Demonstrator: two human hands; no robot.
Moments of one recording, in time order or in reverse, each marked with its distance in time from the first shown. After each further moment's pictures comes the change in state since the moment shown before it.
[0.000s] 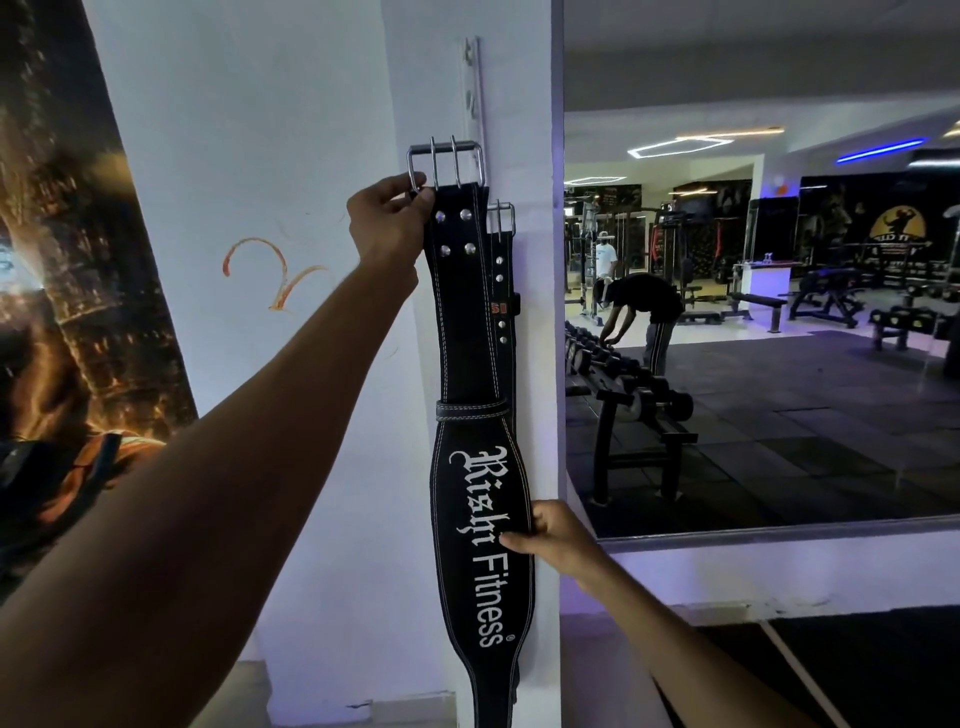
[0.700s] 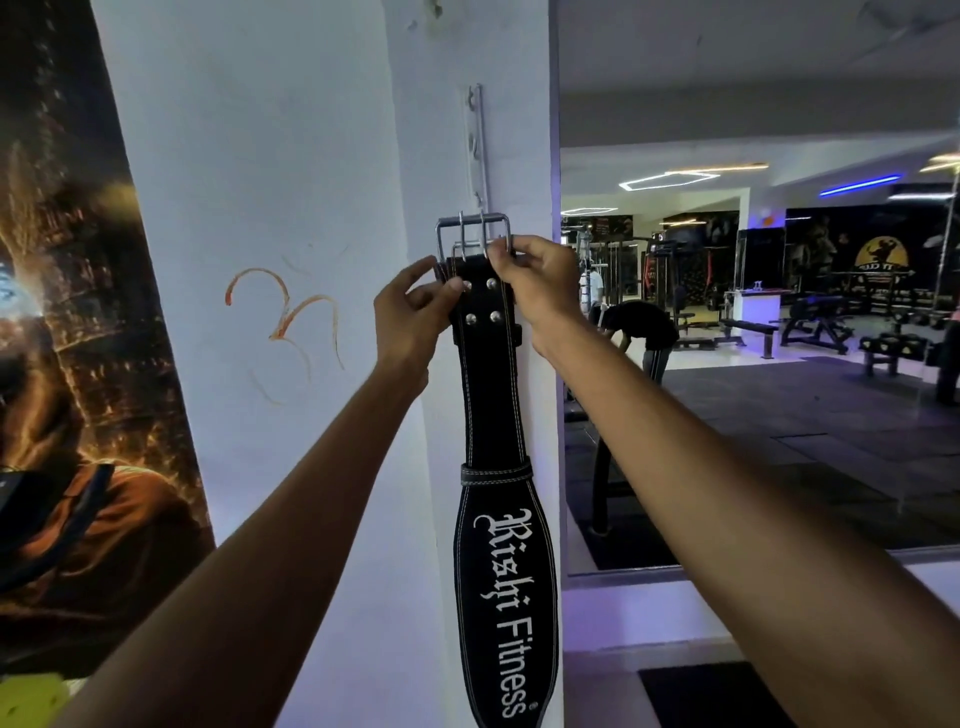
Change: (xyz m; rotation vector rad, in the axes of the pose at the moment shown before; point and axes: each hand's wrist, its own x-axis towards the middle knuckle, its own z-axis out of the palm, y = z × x) left_hand -0.049 -0.031 -0.016 -0.092 -0.205 0.001; right_hand 0.059 -0.302 -0.052 0.284 0.585 -0.588
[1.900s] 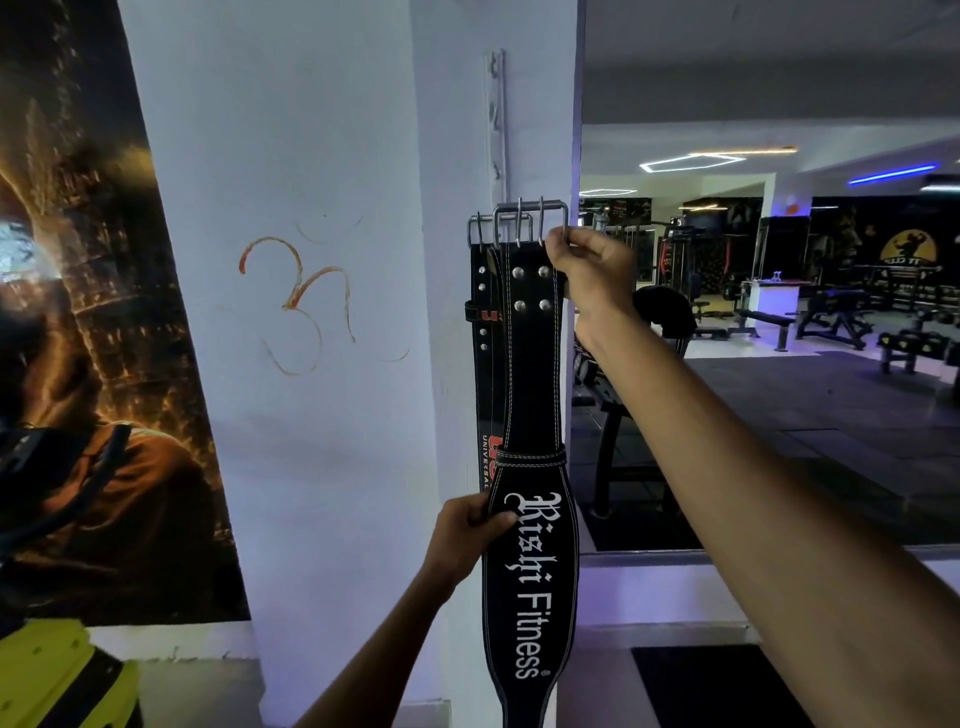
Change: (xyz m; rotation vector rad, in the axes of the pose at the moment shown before) left_hand -0.175 -0.186 -0.050 0.234 -0.324 -0.397; right_hand -0.013 0.001 -0.032 0.118 0.122 0.088
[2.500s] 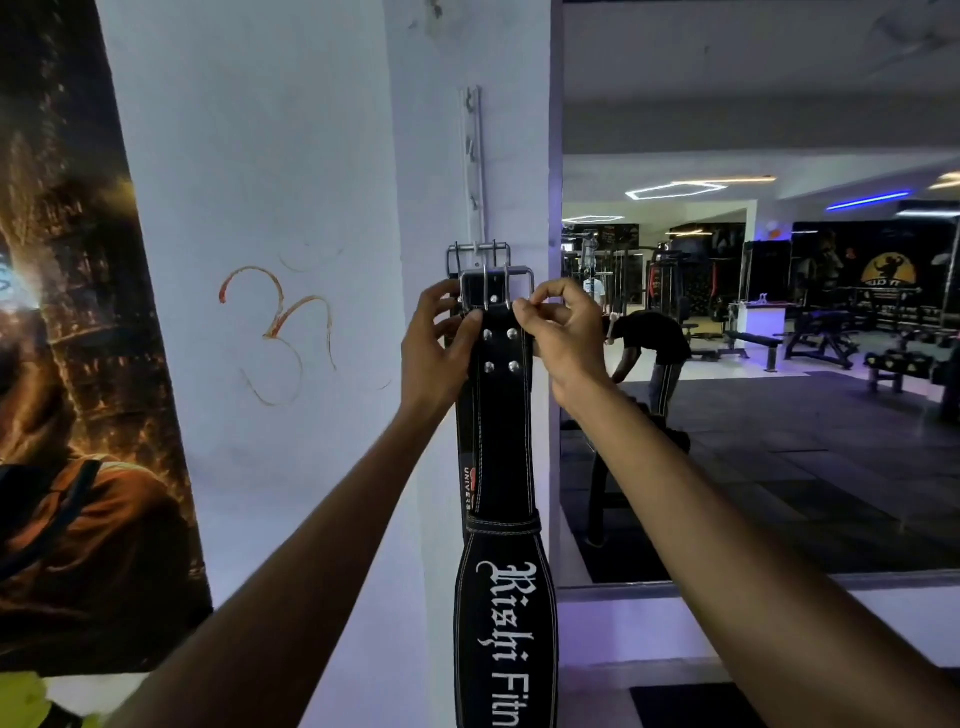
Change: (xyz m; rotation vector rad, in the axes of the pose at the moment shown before) left_hand 0.086 0.213 -0.003 0.093 0.409 0.576; right_hand -0.001 0.034 -0.020 -0.149 -0.132 -0.119
